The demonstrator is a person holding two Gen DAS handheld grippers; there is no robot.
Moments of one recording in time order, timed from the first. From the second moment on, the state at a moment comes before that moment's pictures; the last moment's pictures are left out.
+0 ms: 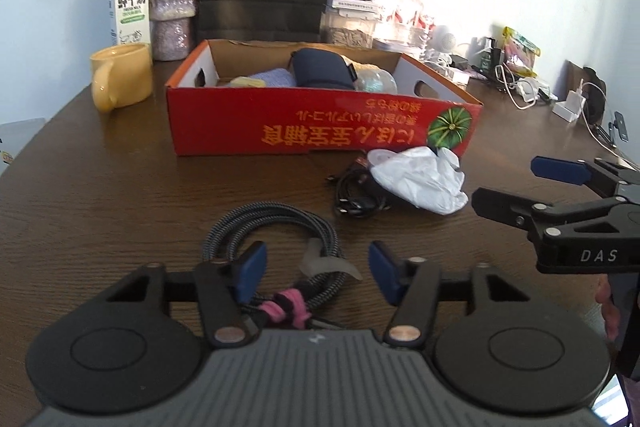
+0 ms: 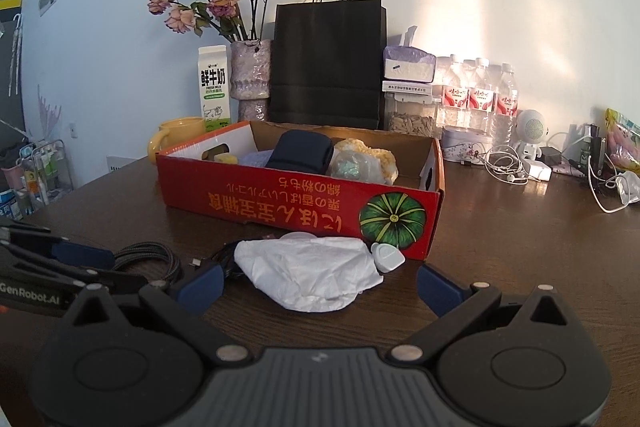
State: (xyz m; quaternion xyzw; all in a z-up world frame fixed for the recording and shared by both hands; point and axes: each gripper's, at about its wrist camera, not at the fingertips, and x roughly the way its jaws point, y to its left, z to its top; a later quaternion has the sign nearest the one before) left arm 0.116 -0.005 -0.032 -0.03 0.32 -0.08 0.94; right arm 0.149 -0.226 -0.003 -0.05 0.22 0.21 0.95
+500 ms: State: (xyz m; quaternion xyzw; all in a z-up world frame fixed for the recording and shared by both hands) left arm 0.120 0.005 -0.036 -0.08 0.33 -0.08 0.94; right arm 0.152 -0.224 -0.011 -0.05 0.23 0.21 0.95
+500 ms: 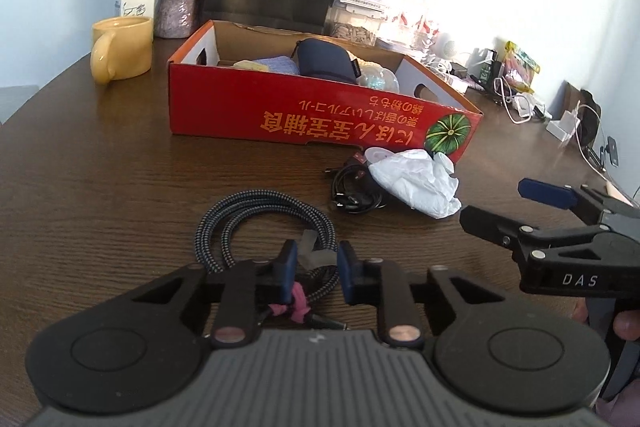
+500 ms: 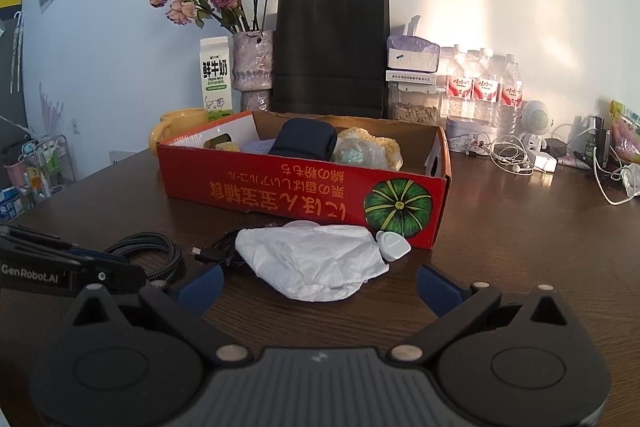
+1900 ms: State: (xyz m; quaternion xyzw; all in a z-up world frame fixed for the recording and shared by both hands) left arm 0.116 0.037 0.006 -0.12 0.24 -0.08 0.96; right arm 0.208 -0.200 -0.011 -0.09 0.29 0.25 0.92
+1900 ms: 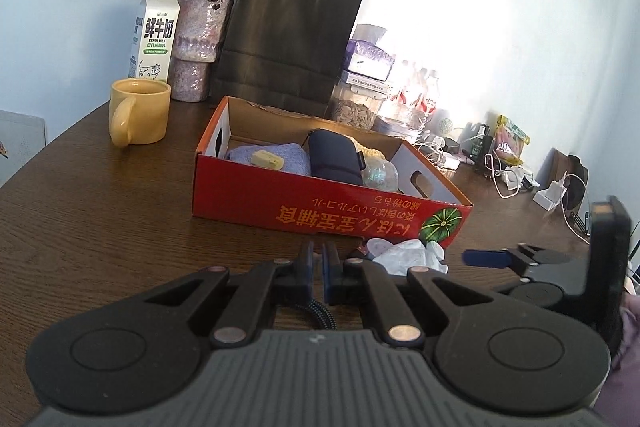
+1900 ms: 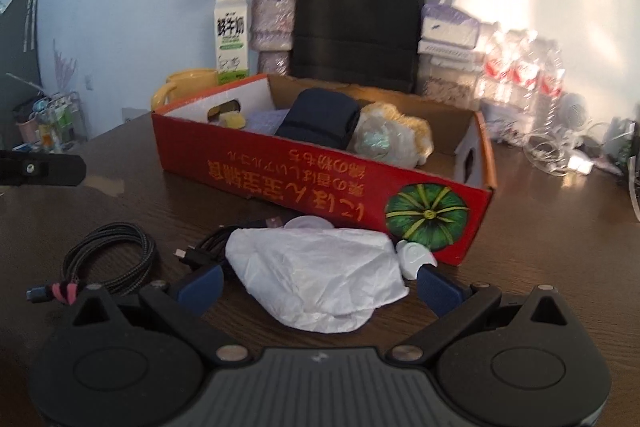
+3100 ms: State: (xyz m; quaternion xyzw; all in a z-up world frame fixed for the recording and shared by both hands) left arm 0.114 0.046 0.004 -0.13 0.24 -0.07 0.96; right arm 0.237 -0.202 -0.028 -0.06 0.32 0.27 0.91
